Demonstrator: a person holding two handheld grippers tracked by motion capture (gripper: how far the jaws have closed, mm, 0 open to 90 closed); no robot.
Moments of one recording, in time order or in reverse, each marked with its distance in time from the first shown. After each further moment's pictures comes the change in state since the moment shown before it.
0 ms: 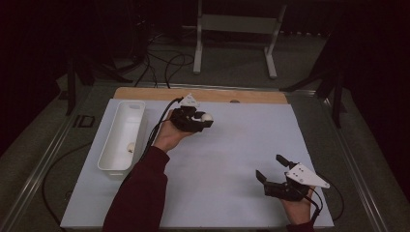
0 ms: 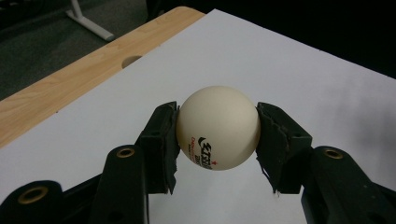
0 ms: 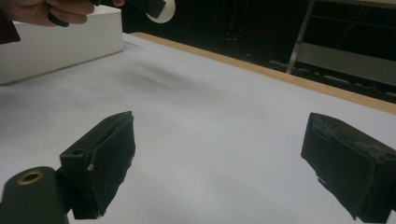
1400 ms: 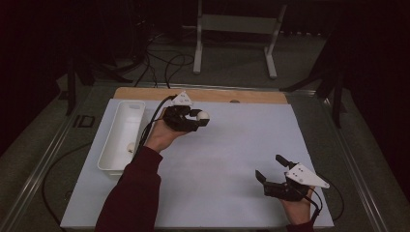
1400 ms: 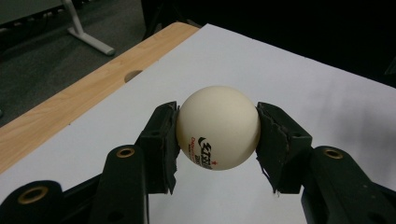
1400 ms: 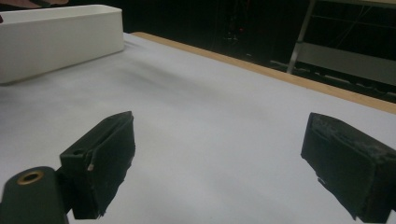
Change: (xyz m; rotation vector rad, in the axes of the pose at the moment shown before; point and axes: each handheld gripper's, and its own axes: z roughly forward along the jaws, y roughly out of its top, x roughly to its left) left arm -0.006 0.007 -0.031 -0.039 -0.006 0.043; right arm 0.001 0.000 0.000 0.001 0.001 -0.001
